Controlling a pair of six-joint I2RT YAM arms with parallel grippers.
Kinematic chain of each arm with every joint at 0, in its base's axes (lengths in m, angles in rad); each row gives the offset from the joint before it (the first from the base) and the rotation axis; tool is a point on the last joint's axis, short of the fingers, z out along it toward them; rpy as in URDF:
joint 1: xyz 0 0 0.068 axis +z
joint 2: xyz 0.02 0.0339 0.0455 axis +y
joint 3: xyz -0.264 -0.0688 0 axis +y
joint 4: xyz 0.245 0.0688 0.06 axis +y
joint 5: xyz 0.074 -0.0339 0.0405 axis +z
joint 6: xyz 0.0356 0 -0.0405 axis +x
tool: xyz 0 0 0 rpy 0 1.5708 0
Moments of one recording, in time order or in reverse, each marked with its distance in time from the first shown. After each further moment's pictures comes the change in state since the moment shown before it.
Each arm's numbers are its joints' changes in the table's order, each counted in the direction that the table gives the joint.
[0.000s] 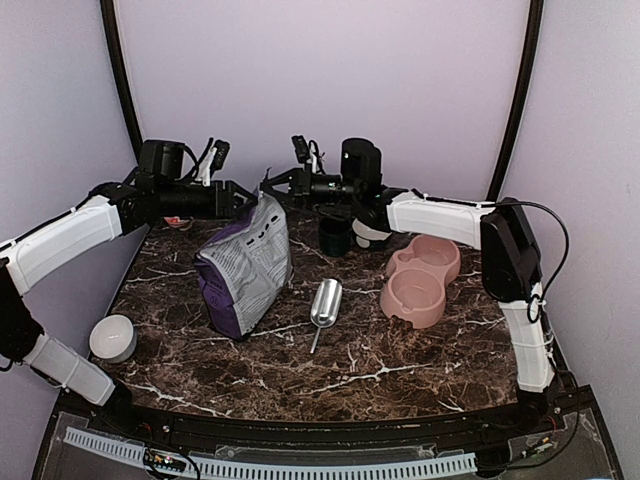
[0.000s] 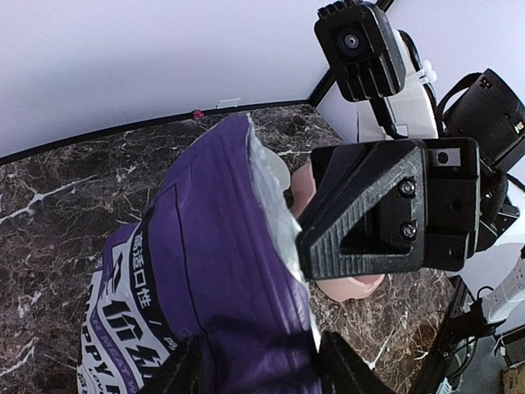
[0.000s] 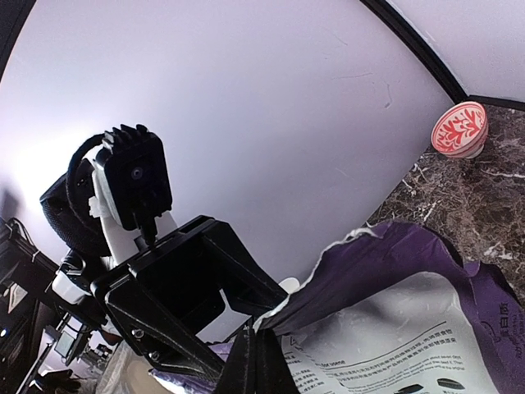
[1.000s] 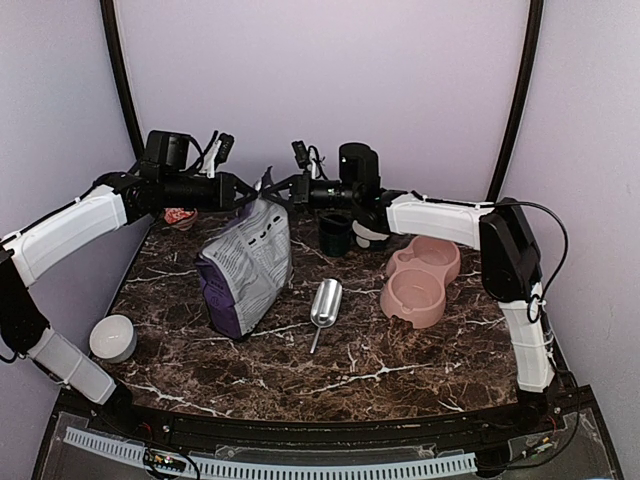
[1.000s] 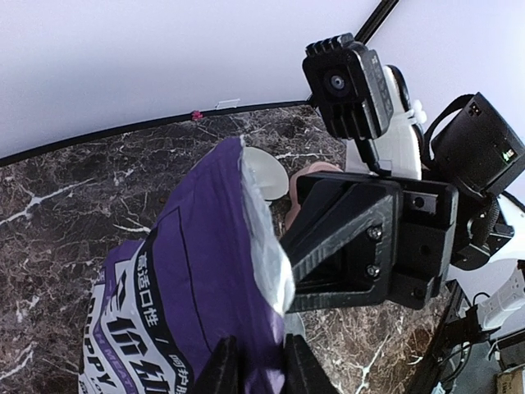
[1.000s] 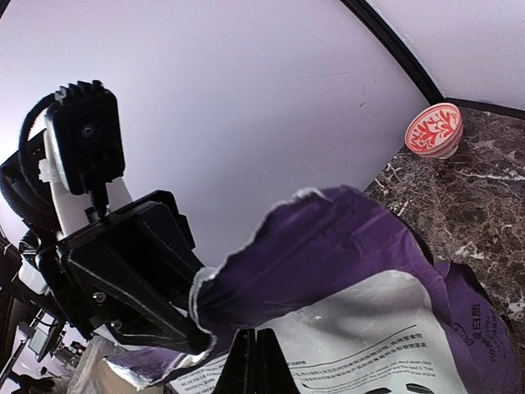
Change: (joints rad) left arm -0.006 0.057 -0.097 0.059 0.004 -0.012; right arm 0.000 0.000 0.016 0.050 -0.032 -0.105
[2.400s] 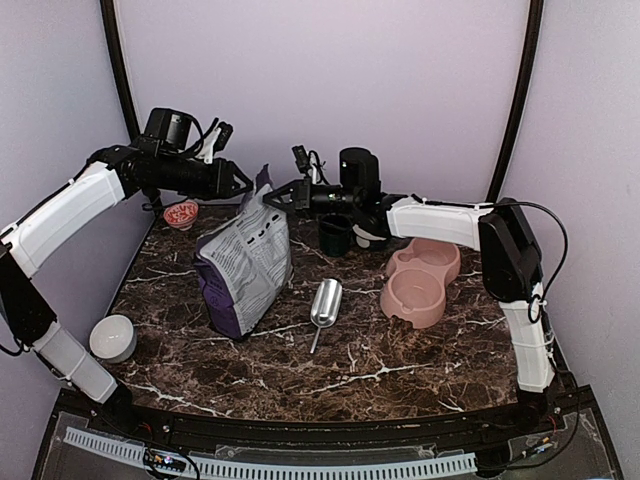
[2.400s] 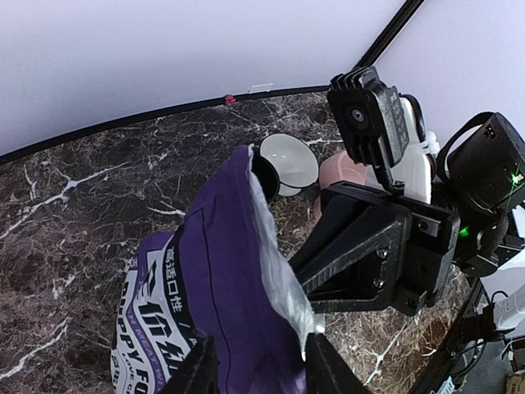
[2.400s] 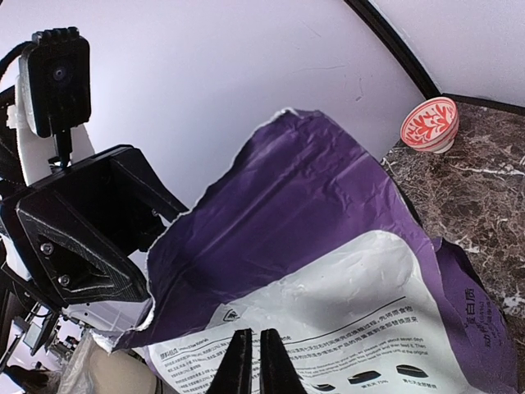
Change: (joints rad) left arm -0.003 0.061 -0.232 0.285 0.092 0.047; right arm 0.000 -0.007 0.045 -0.013 0.006 -0.034
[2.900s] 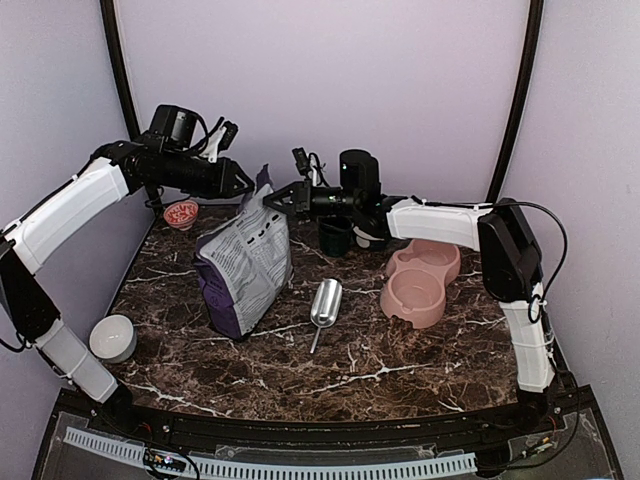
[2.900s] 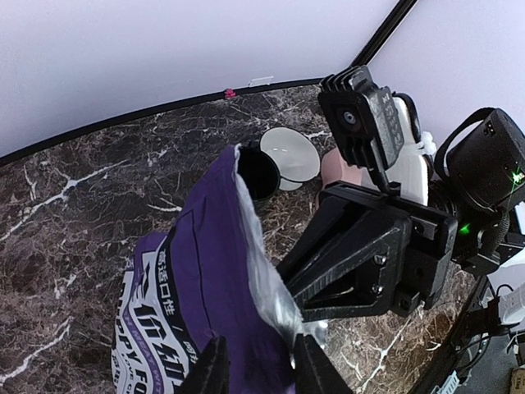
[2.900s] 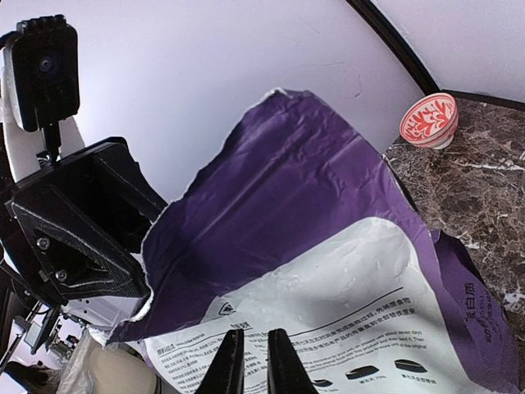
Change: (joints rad) left arm -0.016 0.028 -0.046 0.042 0.015 0.015; right arm 0.000 -0.001 0.016 -0.010 0.004 0.000
